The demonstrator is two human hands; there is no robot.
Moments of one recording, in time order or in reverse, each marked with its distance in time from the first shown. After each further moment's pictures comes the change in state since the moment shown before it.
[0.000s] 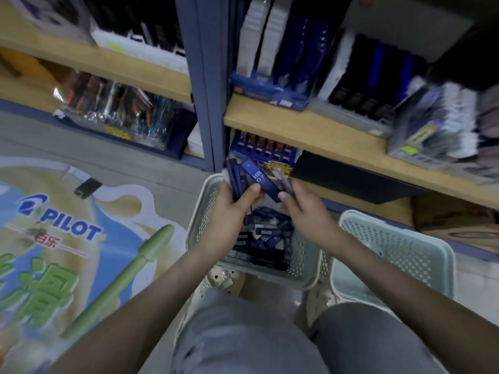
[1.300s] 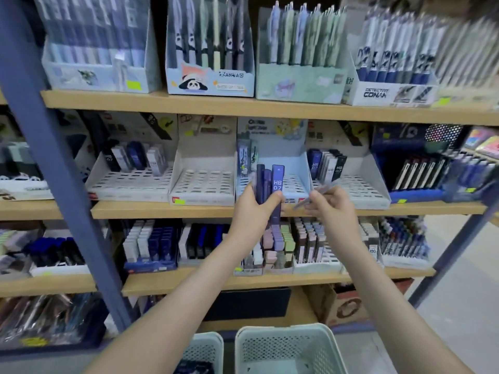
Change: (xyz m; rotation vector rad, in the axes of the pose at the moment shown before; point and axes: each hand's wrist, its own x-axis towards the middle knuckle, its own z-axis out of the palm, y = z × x) left_hand -0.113 0.213 0.335 0.320 -0.349 0.553; right_hand -0.207 -0.053 -0.335 0.669 1.040 -0.134
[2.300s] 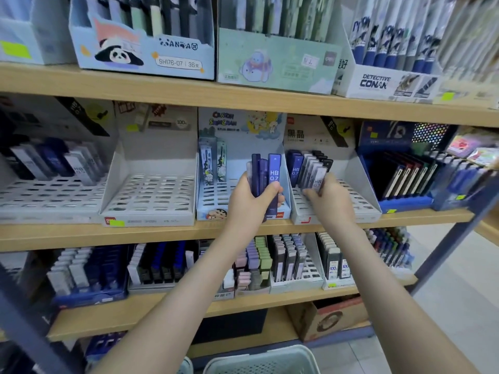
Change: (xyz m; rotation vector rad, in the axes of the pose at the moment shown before) left_hand 0.085 -0.030 0.055 -0.178 -0.073 0.043; right_hand 0.117 0.033 -0.030 -0.859 0.105 -0.073
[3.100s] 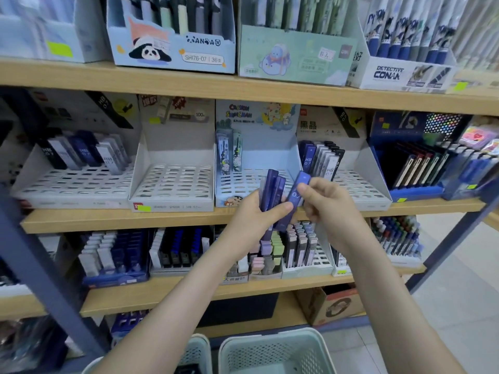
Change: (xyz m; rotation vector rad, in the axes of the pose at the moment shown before) left_hand -0.042 0.004 -0.033 0.064 -0.244 -0.117; right_hand -0.074 -0.043 -0.018 0.802 -0.354 0.061
